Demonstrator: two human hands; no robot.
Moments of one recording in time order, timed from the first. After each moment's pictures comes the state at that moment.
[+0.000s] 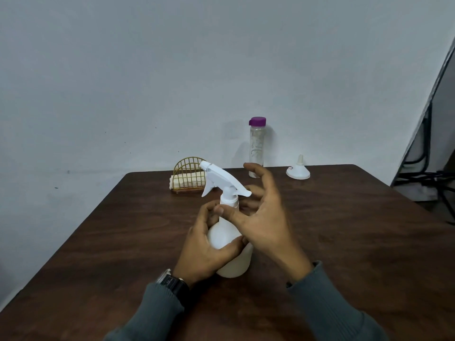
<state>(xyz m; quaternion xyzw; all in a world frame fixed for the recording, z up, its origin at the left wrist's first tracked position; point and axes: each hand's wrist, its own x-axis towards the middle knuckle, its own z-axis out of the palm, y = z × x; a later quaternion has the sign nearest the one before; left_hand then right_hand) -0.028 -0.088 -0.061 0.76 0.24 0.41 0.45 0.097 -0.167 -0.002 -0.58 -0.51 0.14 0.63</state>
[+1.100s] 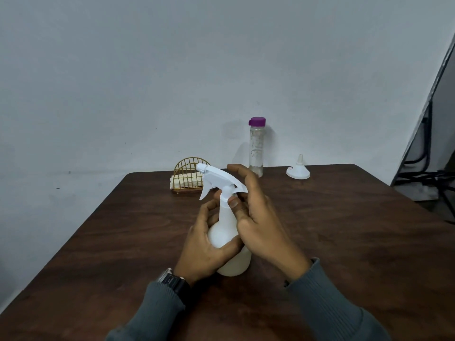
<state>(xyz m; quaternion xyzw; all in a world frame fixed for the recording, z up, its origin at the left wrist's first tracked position) -0.028 -0.089 -0.059 0.76 0.26 0.40 0.45 0.094 -0.174 0.006 -0.61 -0.58 0.10 0.53</state>
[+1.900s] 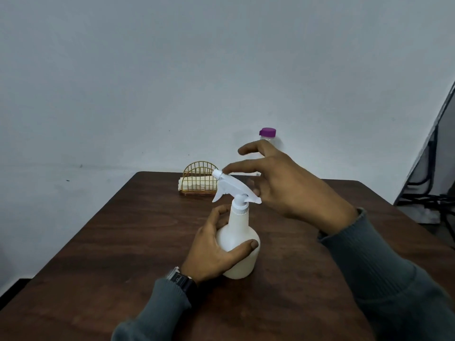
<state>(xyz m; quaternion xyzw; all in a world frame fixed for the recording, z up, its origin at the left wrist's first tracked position) -0.032 -0.091 -0.058 0.77 0.25 0.40 0.43 0.121 -0.176 0.100 -0.64 -0.73 -0.06 0.24</state>
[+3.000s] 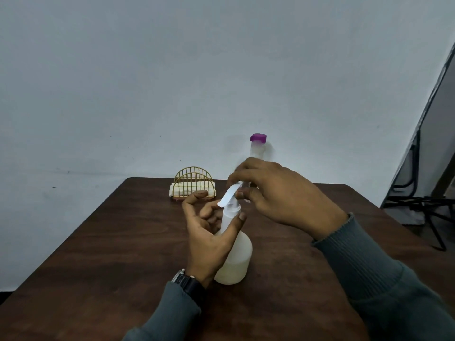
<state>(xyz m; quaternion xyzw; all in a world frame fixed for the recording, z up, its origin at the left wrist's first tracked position) 0.005 -0.100 -0.036 0.57 0.15 0.61 0.53 0.124 -0.183 0.100 -0.64 -0.73 -0.13 0.19</state>
